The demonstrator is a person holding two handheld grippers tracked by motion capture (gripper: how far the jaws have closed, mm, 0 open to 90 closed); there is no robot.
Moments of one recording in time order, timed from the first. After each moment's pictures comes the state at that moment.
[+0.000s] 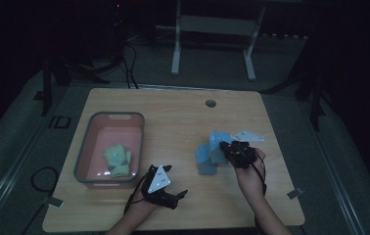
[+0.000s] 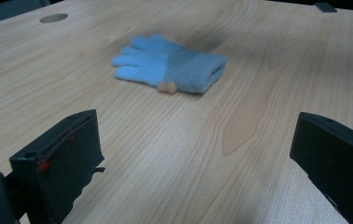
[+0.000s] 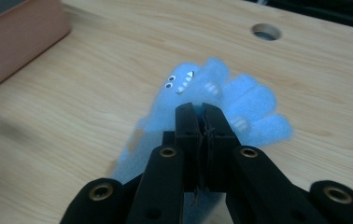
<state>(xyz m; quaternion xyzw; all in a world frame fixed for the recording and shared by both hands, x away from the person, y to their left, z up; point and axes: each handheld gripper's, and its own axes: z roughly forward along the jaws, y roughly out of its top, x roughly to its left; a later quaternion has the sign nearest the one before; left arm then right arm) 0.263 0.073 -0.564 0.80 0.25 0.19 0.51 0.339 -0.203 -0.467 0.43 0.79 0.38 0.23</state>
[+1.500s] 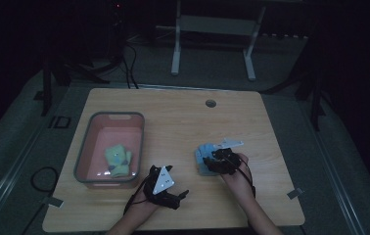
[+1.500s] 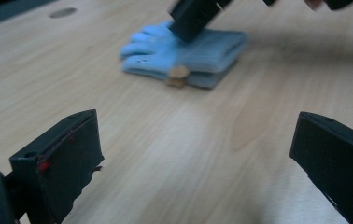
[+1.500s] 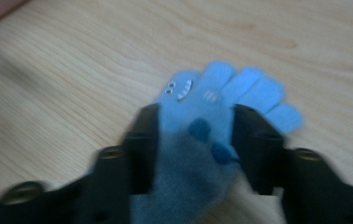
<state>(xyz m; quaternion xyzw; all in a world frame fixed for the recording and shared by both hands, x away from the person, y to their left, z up) 0.261 0.062 -0.565 0.82 0.24 0.19 0.48 0.351 -0.181 -0.520 0.40 0.84 0.34 0.16</state>
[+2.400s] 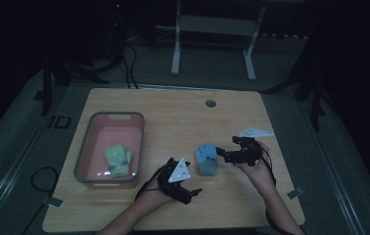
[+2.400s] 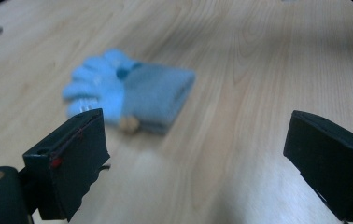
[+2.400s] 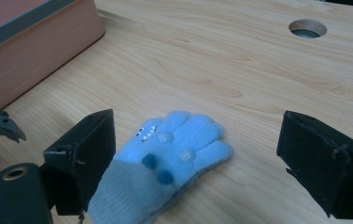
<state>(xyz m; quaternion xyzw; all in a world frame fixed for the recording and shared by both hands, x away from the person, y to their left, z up) 0.287 0.026 -0.527 0.86 0.16 0.15 0.46 0.368 -0.237 -0.482 0.39 0.80 0.43 0.15</state>
